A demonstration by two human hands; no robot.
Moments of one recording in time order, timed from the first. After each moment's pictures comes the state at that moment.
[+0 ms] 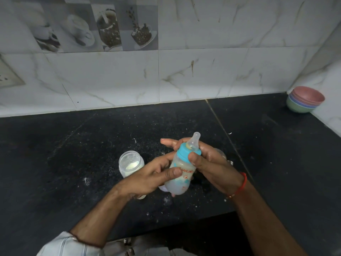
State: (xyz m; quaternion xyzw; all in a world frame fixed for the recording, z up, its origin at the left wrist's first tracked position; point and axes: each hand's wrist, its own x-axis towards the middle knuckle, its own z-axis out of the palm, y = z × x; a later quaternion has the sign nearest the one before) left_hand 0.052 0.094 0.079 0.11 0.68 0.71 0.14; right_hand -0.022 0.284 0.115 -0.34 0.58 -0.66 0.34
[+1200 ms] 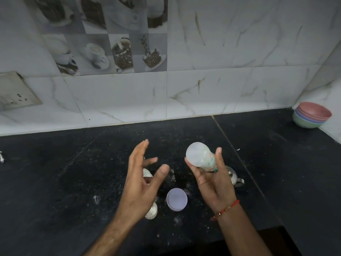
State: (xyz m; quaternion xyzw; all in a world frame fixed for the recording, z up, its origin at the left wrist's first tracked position) left_hand 0.078 0.072 0.085 -0.09 0.77 0.59 -0.22; right_hand -0.026 0.235 0.088 0.16 0.25 -0.93 0.20
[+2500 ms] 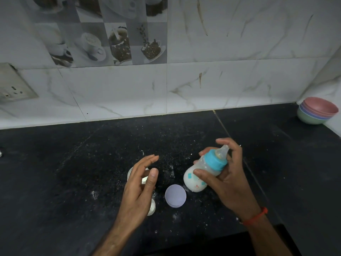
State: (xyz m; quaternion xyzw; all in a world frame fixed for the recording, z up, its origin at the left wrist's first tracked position) left_hand 0.083 0.074 0.052 -0.14 0.77 0.59 -0.20; right_hand -0.027 0.281 0.093 -0.28 0.67 -0.68 0.04
